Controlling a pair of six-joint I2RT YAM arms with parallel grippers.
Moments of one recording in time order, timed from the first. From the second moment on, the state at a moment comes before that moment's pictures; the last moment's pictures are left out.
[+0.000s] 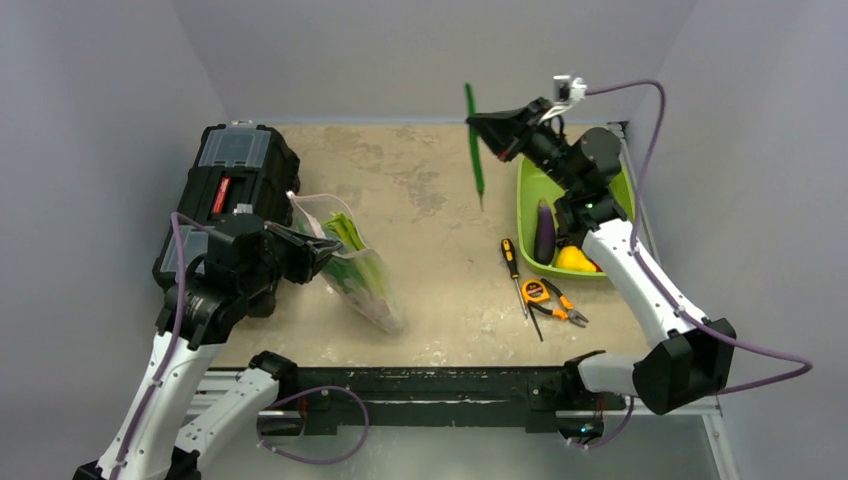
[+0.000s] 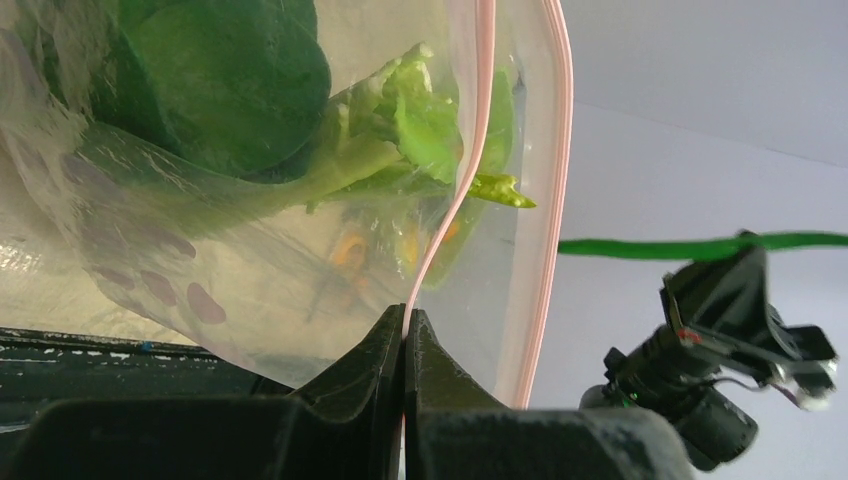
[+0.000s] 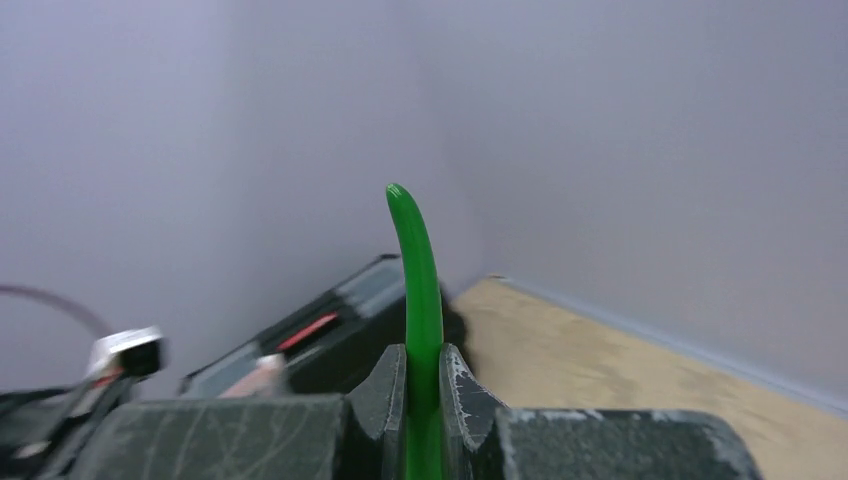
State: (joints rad) left arm -0.38 0.72 1.09 -0.93 0.08 -1.49; right arm 0.26 1.28 1.16 0.43 -0.46 0.53
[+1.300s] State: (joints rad) left arm -0.38 0.71 1.07 -0.91 0.12 -1.51; right arm 0.97 1.56 1.53 0.52 -0.56 0.37
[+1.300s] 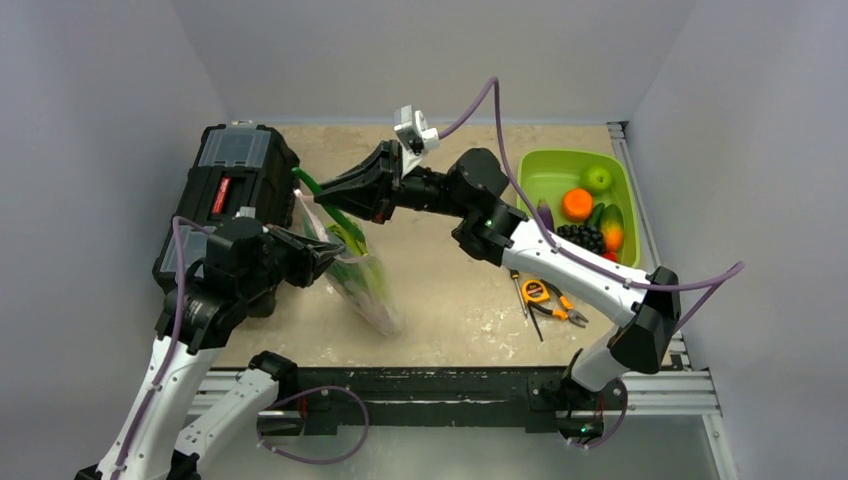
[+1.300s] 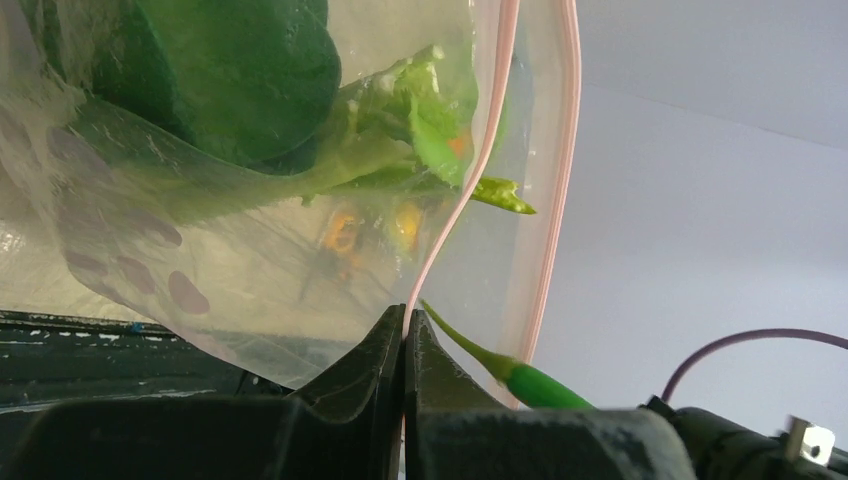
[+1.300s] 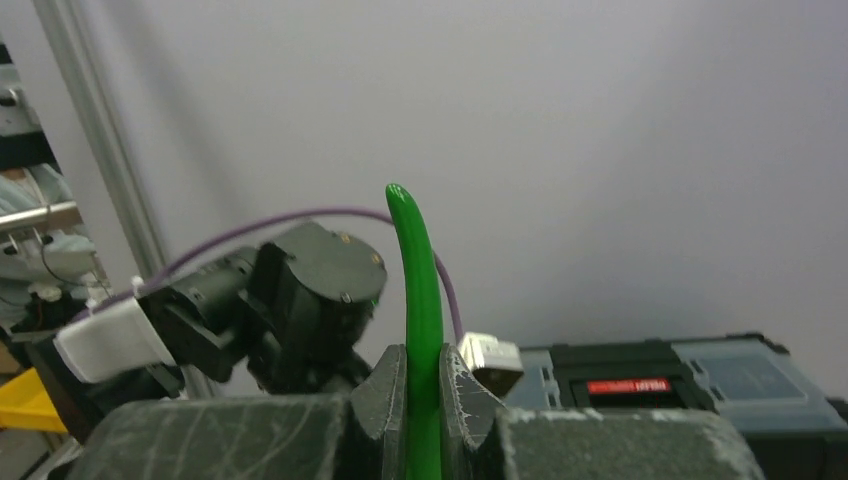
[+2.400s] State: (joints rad) left arm -0.38 0.71 1.10 -0.91 0.15 -1.51; right arm 1.15 1.26 1.13 -0.05 -0.04 0.21
